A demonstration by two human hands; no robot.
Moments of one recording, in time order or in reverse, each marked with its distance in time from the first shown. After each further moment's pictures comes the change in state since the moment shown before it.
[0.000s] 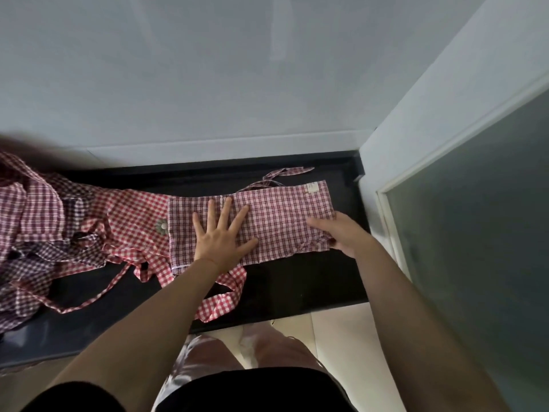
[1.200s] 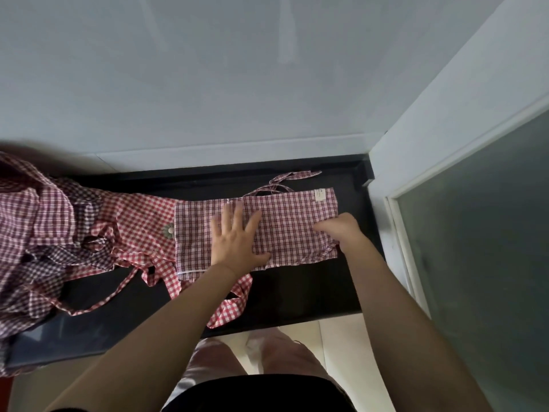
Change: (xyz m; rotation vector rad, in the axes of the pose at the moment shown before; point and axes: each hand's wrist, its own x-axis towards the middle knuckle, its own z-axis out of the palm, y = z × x) left_hand -0.003 0.026 -0.021 0.072 0.043 0.020; right_hand 0.019 -0.018 0.020 -0.161 0.283 0.103
